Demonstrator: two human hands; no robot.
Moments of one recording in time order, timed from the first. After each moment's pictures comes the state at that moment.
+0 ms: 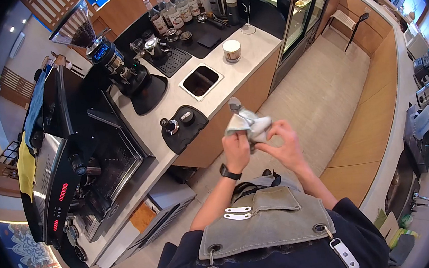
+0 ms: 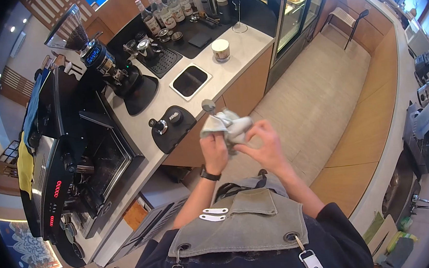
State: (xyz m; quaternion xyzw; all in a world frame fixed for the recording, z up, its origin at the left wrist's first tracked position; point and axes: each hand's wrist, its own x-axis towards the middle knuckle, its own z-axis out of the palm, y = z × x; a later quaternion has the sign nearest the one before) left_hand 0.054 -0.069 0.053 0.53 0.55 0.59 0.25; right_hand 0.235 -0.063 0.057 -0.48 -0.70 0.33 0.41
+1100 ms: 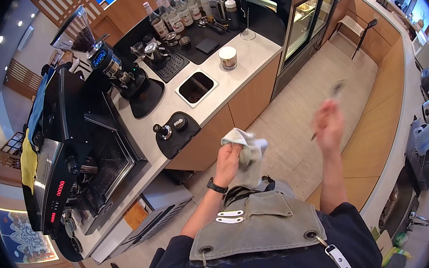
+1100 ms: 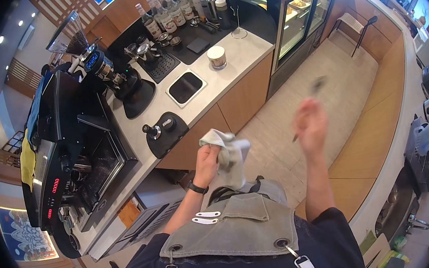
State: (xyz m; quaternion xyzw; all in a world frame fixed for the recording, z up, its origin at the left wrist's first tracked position) left_hand 0.060 -0.069 0.002 0.44 0.47 0.53 0.56; right_hand 0.376 0.011 0.106 -0.31 -0.43 0.61 0.59
